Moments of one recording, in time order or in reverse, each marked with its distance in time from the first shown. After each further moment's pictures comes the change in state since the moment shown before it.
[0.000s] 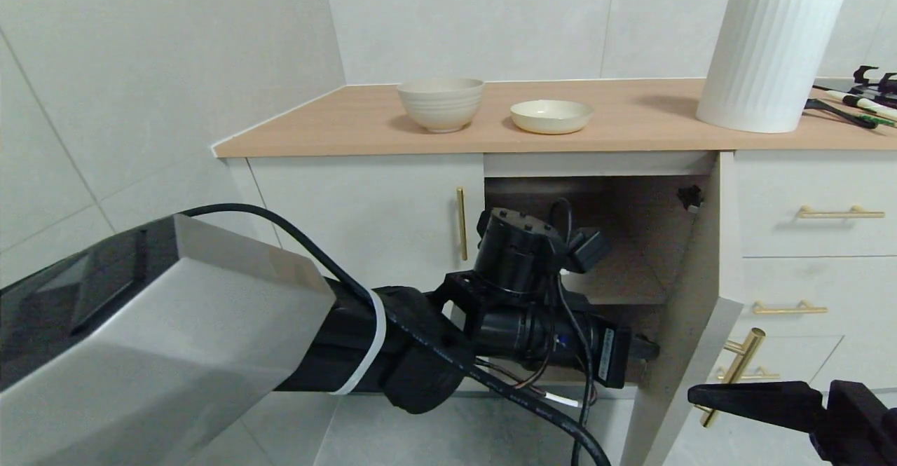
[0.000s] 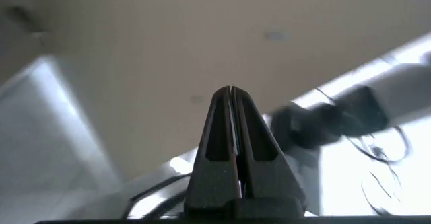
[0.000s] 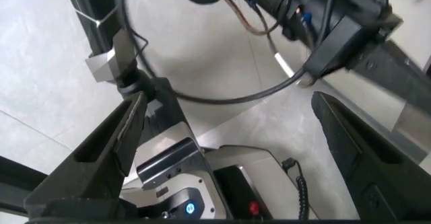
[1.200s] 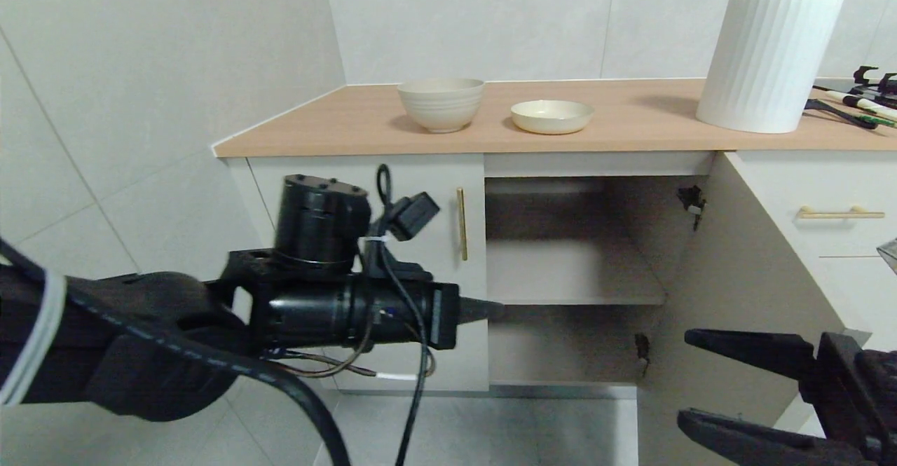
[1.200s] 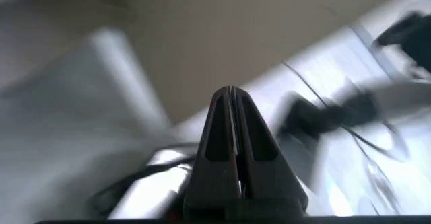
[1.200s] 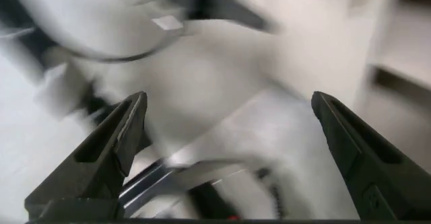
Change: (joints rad) left arm 0.272 -0.419 0.410 0.051 0.098 0.002; right arm -0.029 0.070 -0.071 0.002 -0.157 -0.011
